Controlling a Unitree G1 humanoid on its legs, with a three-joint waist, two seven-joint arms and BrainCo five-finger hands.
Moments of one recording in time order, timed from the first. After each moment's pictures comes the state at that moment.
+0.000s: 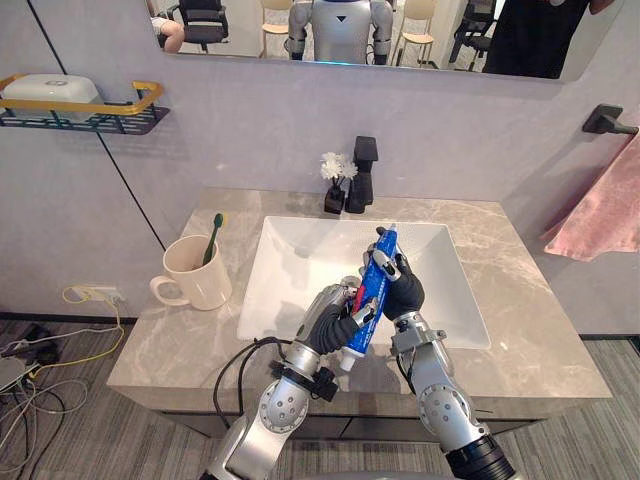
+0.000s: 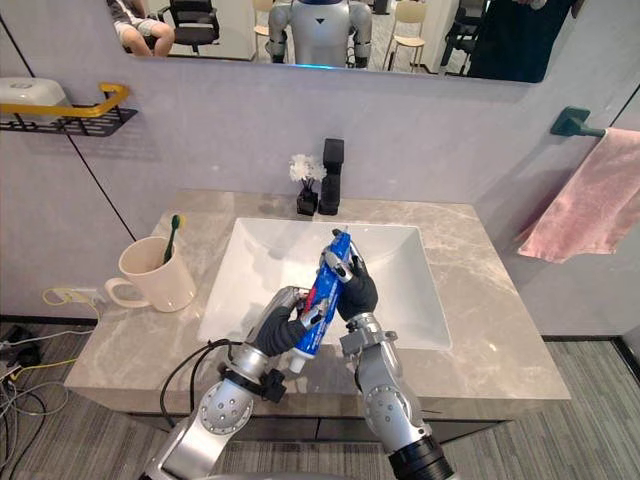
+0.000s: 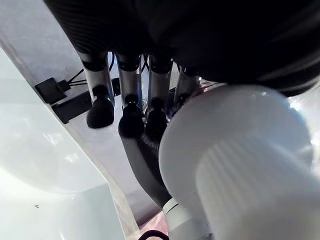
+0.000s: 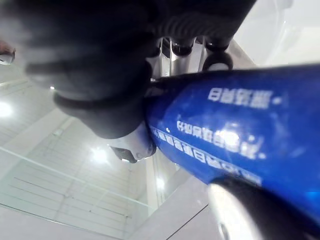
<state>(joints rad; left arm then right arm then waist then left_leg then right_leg) 0.13 0.16 -0.46 -0.26 0.52 -0.16 0.10 -0.04 -0.06 0.34 -0.05 1.02 -0.17 0.14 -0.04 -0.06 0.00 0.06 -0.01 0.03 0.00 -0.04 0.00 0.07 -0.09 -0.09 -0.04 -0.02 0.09</state>
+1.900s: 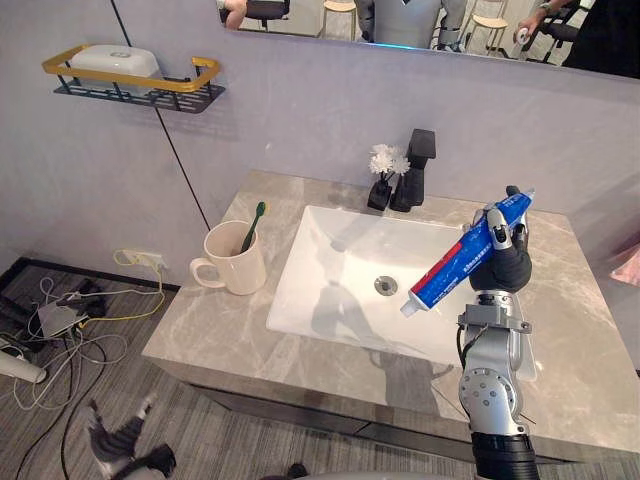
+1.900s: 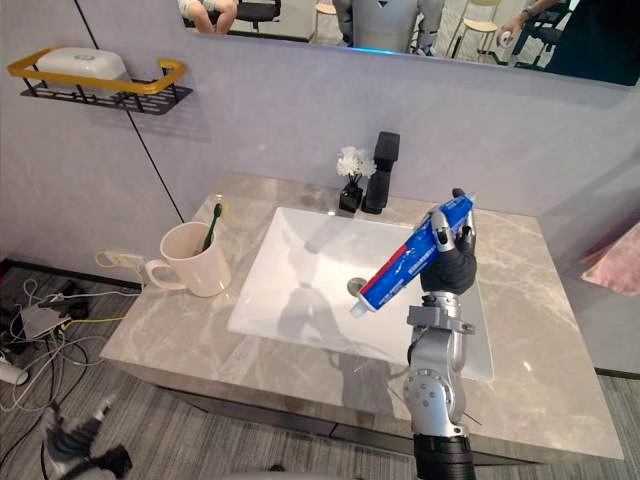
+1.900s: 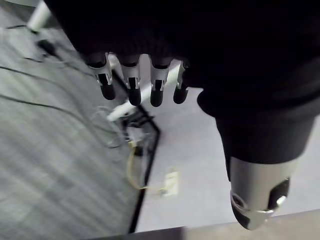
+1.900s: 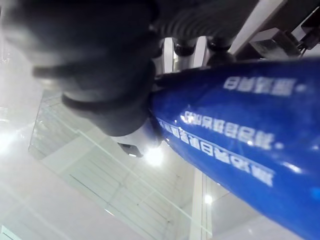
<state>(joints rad) 0.34 -0.03 0.57 0.56 0.12 -0.09 0.28 -0.04 -0.01 -0.05 -0.24 0.89 -0.27 0.08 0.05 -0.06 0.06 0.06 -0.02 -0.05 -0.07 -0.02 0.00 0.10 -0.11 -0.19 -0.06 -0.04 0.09</state>
